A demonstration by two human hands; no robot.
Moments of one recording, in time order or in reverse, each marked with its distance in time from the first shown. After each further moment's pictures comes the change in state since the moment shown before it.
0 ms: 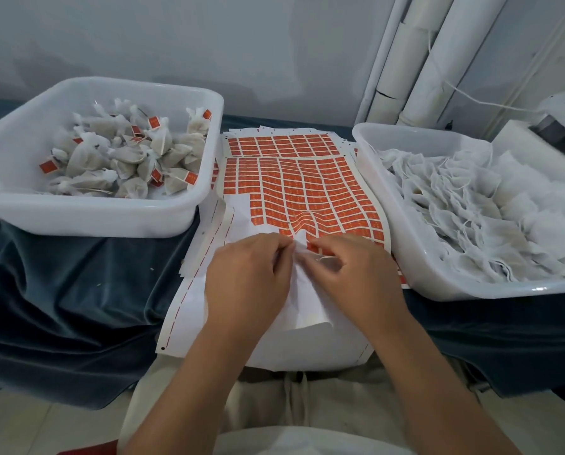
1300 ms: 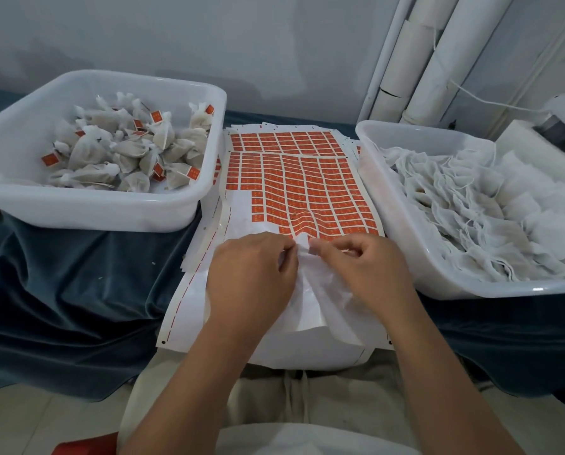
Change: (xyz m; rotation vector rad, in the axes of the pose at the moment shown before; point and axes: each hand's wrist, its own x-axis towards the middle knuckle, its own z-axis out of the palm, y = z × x) left_hand -0.001 0.009 -0.003 0.113 -0.061 -0.043; right_hand 0.007 0.008 -0.012 0.285 -0.201 0.423
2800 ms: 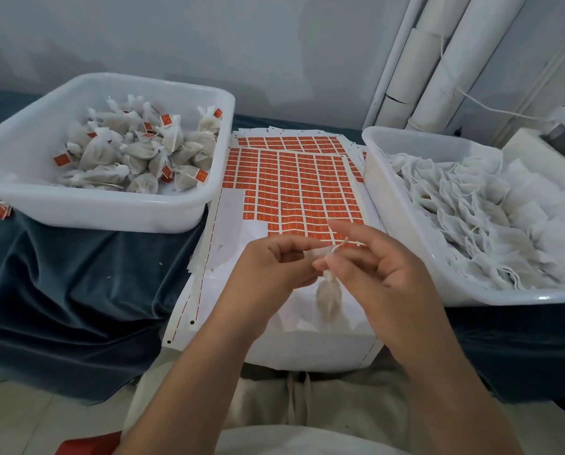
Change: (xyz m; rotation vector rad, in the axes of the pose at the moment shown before) left_hand 0.009 0.009 -0.022 -1.074 -0.461 -0.498; right_hand -0.047 -0.046 -0.027 0.397 -0.125 -0.210
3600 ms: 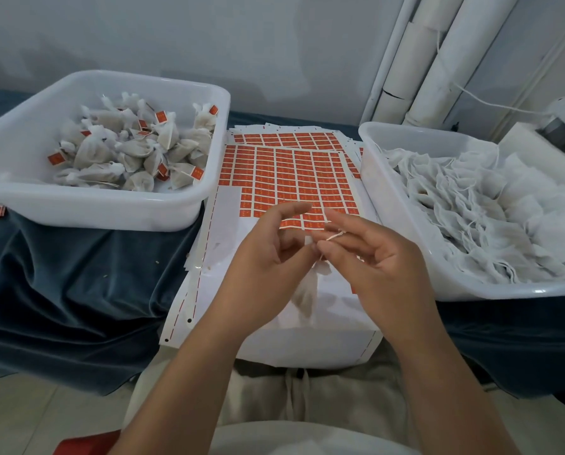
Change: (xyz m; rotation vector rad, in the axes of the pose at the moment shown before) left_hand -0.004 0.005 0.000 0.133 -0.028 0.269; right_hand 0.013 0.006 0.001 -0.113 0.081 -0.076
